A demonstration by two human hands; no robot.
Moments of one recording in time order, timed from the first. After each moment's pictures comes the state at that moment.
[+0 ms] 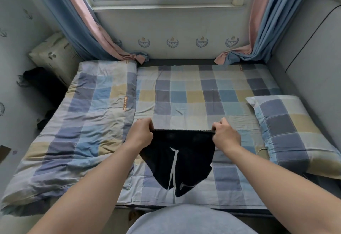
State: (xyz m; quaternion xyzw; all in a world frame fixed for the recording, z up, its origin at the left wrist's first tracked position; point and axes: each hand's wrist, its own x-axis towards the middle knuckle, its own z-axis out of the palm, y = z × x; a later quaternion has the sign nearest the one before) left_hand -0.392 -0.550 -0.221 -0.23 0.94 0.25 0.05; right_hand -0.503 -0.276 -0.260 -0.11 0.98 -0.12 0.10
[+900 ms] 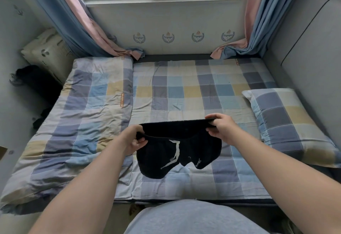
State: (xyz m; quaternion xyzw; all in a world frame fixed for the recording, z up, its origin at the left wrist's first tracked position) left_hand -0.373 -0.569 -0.254 -0.49 0.44 0.75 0.06; right_hand -0.510 -0.275 -0.244 0.12 0.71 -0.63 0.31
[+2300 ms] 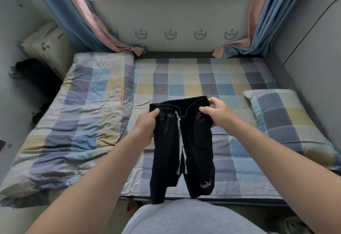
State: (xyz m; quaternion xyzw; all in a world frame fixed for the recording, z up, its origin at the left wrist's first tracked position) left_hand -0.390 -0.514 -0.197 -0.38 0.56 0.74 0.02; right_hand -0.498 -0.299 -0.180 -0.08 0.79 -0.55 0.27
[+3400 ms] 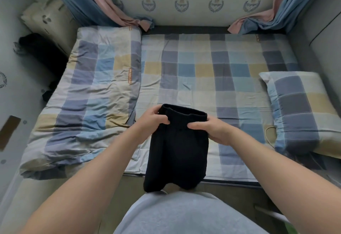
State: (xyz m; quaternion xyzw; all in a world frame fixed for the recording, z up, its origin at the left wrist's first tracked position) left_hand -0.369 -0.555 -0.225 -0.23 0.65 0.71 0.14; right_hand -0.469 -0.334 -0.251 -0.12 0.63 -0.54 0.55
